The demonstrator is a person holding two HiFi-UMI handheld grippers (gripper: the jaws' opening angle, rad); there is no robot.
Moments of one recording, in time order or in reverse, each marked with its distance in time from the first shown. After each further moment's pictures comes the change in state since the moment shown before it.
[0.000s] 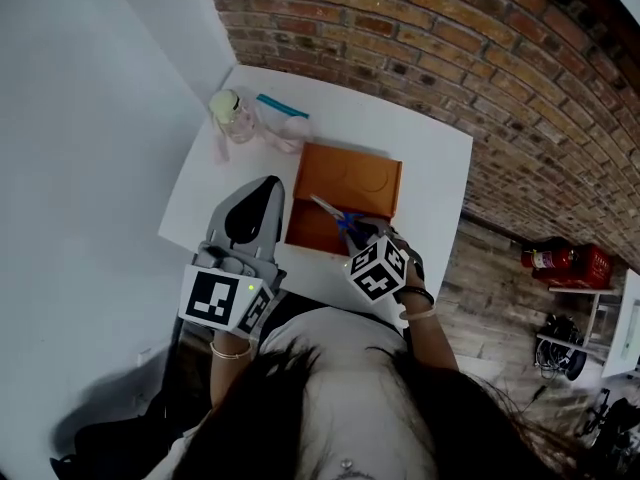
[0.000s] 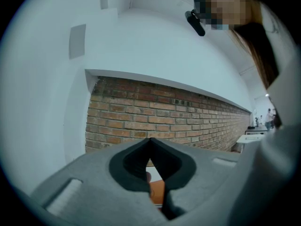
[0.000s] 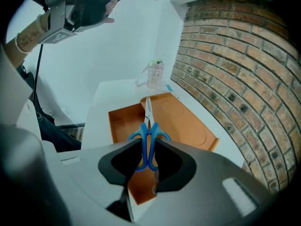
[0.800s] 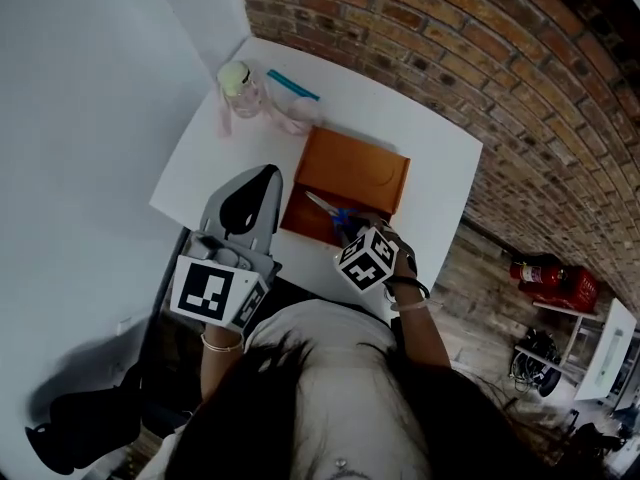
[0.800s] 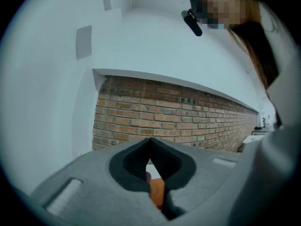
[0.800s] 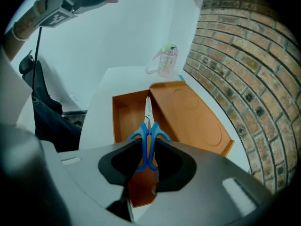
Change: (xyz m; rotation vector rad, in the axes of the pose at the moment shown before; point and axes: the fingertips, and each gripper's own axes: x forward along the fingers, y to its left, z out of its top) left arm -0.007 0.010 -0.010 -0.022 0.011 0.082; right arm 0.029 0.013 -0.019 -0.118 0.117 0.087
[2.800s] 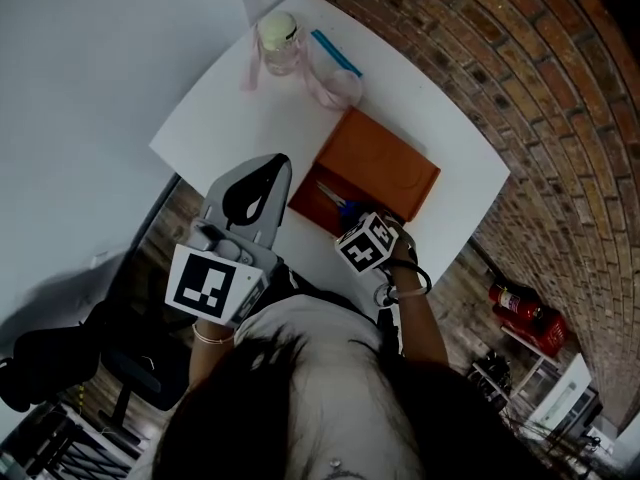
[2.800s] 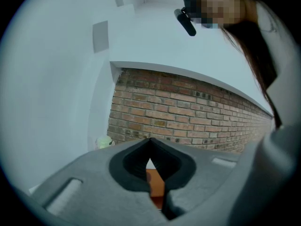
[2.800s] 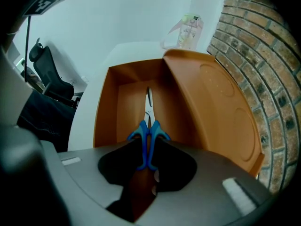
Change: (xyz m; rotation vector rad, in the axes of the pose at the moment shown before) left arm -0.007 0.035 -0.034 -0.094 0.044 0.159; right arm 0.061 0.005 -0.025 -0.160 0.206 0.146
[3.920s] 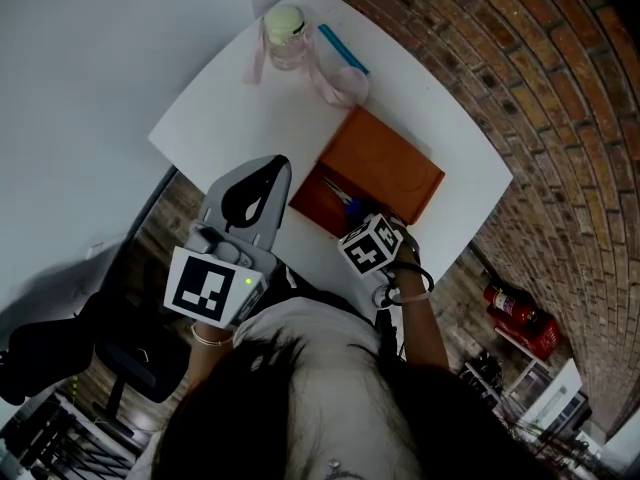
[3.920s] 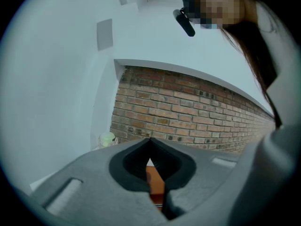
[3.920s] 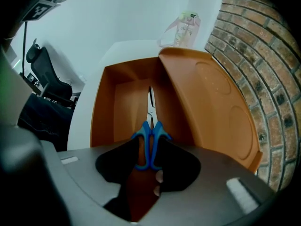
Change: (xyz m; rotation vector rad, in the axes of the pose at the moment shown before) left arm -0.001 0.011 -0.009 -0.026 0.014 0.027; right arm -0.001 -0.006 -0.001 0.026 0.021 -0.006
